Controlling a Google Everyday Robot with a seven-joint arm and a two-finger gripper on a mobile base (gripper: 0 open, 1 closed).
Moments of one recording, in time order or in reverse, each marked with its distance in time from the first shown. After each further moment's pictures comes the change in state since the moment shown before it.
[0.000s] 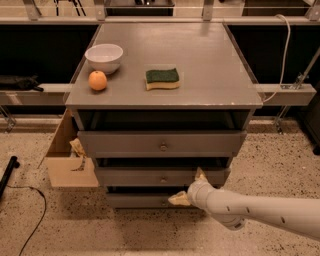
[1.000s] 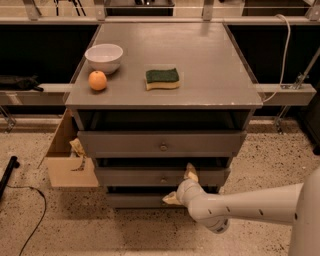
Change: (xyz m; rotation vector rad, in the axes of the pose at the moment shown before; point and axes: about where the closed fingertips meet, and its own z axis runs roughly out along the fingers) arm -0.026 0.016 0.014 0.110 0.004 -0.229
